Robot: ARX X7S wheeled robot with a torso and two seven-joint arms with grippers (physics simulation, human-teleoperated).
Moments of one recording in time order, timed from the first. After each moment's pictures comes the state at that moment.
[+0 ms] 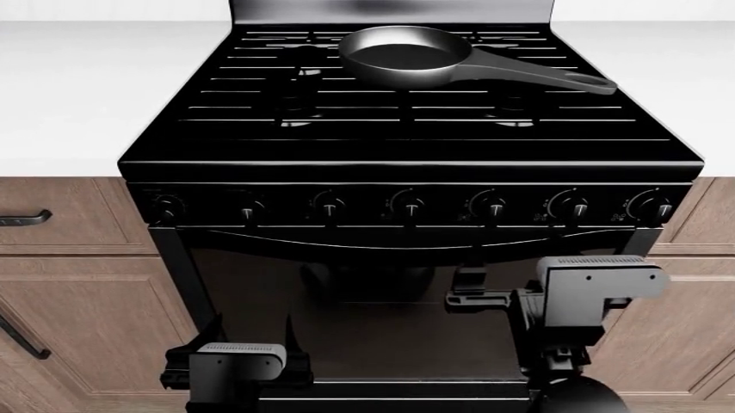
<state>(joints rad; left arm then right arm) -0.01 -0.16 0.20 0.00 -0.14 -0.03 -0.19 0.18 0.26 -0.15 -0.49 0.23 0.50 0.27</state>
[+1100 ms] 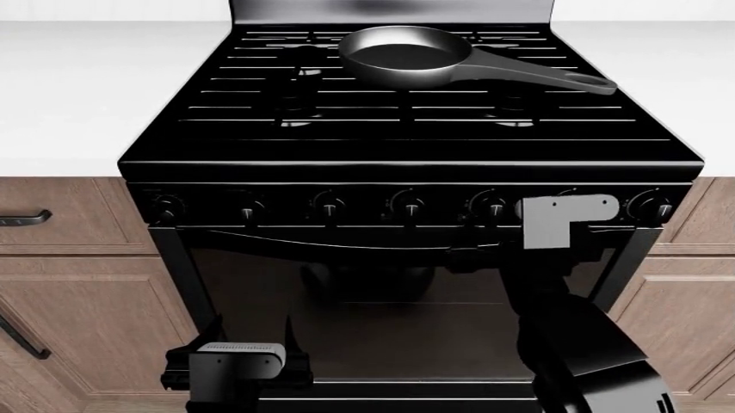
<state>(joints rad) -0.02 -0.19 0.23 -0.01 -0.17 -0.03 -0.22 0.52 0.25 -0.16 -0.15 0.31 0.74 0.24</state>
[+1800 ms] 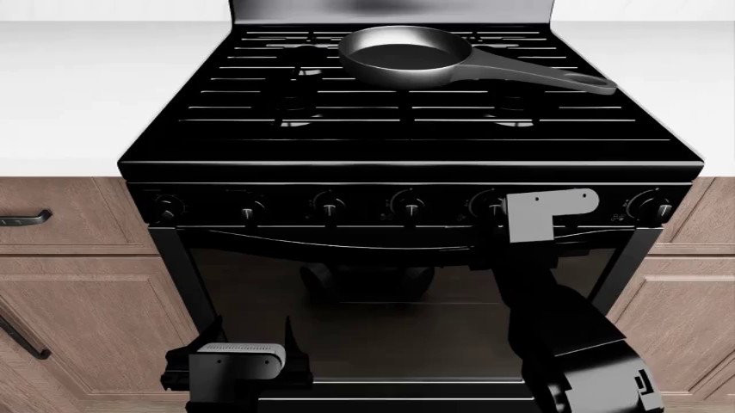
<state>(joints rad) -0.03 -0.20 0.24 -0.02 -0.19 -0.02 -0.24 0.58 0.24 -0.21 -0.03 0.28 0.72 0.23</state>
